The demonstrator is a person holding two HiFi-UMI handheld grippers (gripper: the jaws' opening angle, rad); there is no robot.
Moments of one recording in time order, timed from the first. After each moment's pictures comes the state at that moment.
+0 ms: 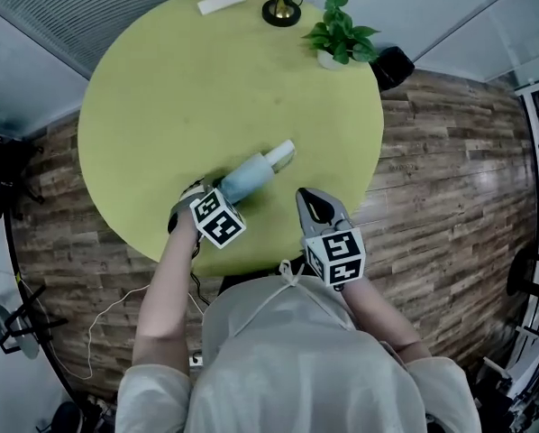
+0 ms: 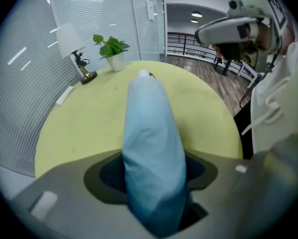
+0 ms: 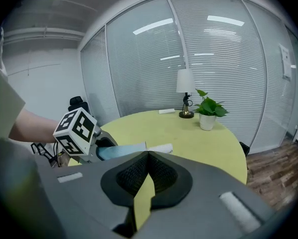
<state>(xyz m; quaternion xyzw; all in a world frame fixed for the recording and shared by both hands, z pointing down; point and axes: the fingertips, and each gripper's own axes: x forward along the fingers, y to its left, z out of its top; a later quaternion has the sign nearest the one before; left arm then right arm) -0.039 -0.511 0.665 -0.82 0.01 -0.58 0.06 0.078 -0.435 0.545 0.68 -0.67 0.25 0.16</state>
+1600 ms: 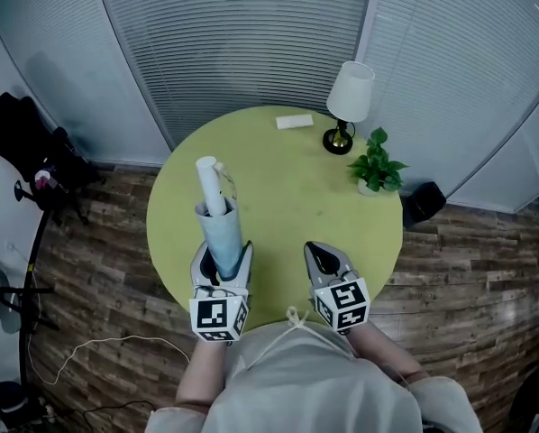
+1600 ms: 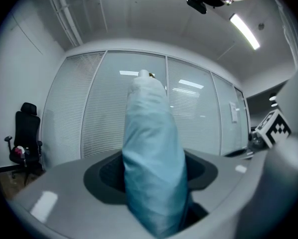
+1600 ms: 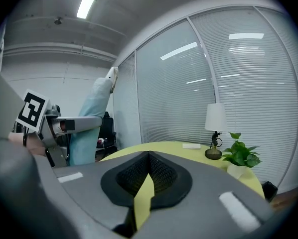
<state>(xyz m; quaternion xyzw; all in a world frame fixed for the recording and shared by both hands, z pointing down) -0.102 -0.540 0.351 -0.87 0.49 -0.02 -0.02 0.051 -0.497 0.411 0.60 -0.79 0.11 0.10</state>
